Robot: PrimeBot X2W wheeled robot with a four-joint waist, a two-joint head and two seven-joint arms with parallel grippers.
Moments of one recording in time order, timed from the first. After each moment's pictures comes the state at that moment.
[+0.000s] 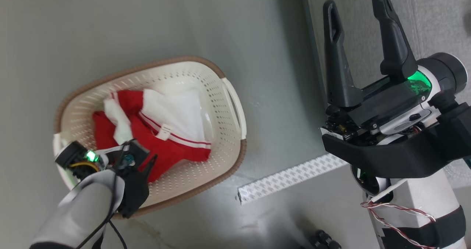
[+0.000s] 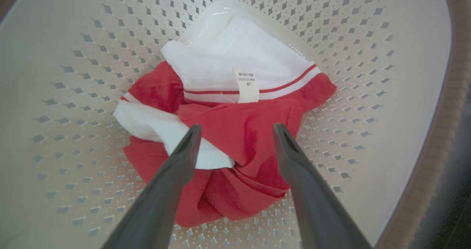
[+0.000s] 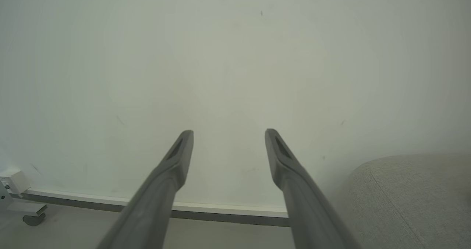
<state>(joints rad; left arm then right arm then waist) -0.86 0.21 -0.60 1.01 0.06 -0.13 -0.19 -0.58 -0.14 0.40 -0.27 0.19 0.13 -0.26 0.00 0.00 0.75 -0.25</state>
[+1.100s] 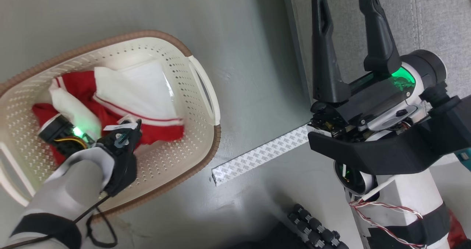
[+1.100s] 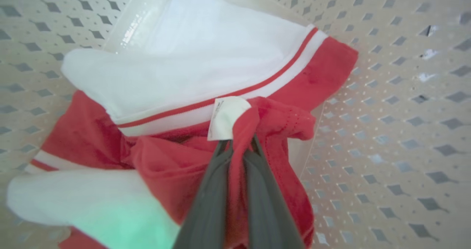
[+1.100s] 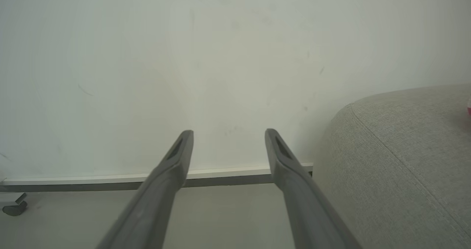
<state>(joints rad) -1.05 0.19 -0.73 1.23 0.13 -0.07 -0.21 -0.60 -0.06 0.41 -0.25 0.24 0.13 -0.26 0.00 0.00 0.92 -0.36</state>
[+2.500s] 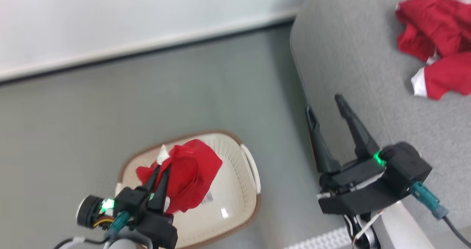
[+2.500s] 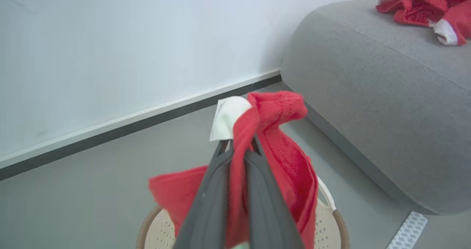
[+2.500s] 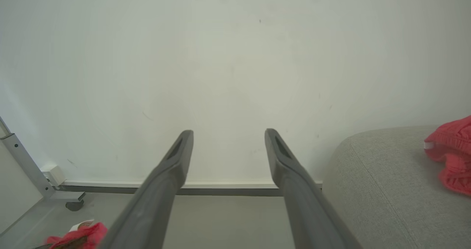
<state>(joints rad) -0.39 0.19 -0.42 0.30 -0.17 0.11 -0.26 -0.32 -0.20 0.43 -0.07 0.26 0.13 -0.26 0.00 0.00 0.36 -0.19</state>
